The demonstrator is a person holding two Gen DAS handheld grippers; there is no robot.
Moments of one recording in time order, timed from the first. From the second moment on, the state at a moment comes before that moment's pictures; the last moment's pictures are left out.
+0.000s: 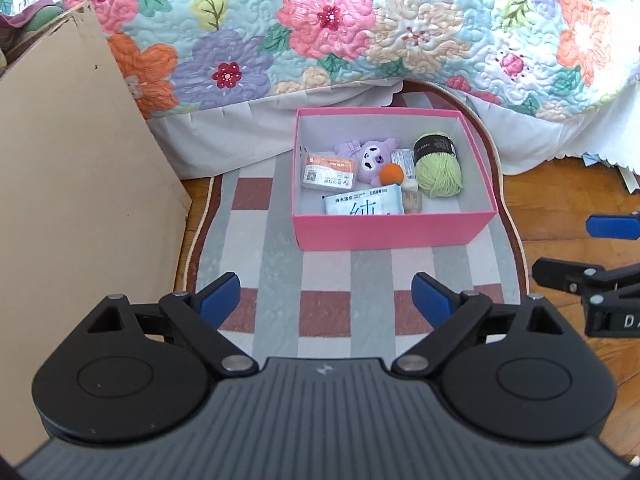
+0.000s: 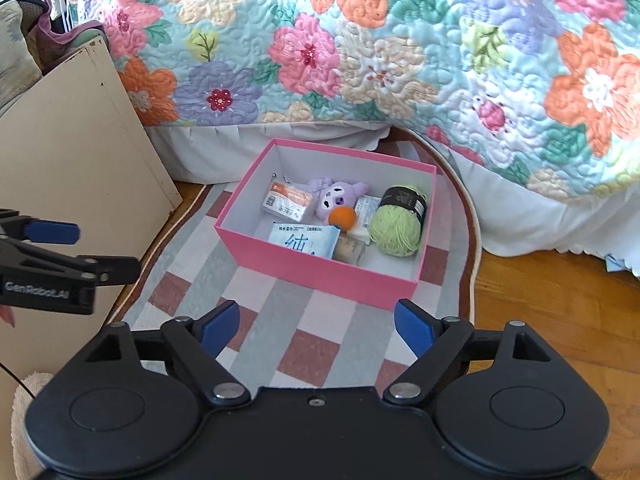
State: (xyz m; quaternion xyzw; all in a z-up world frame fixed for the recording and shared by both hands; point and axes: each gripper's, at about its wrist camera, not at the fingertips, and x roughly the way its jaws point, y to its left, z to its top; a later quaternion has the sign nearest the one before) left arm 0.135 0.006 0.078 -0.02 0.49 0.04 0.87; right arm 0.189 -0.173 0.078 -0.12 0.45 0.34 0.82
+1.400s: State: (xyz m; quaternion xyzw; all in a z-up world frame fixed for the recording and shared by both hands) left arm 0.093 0.004 0.042 -0.06 0.53 0.05 0.84; right arm 0.159 -0.196 0.041 -0.11 0.52 0.26 0.81
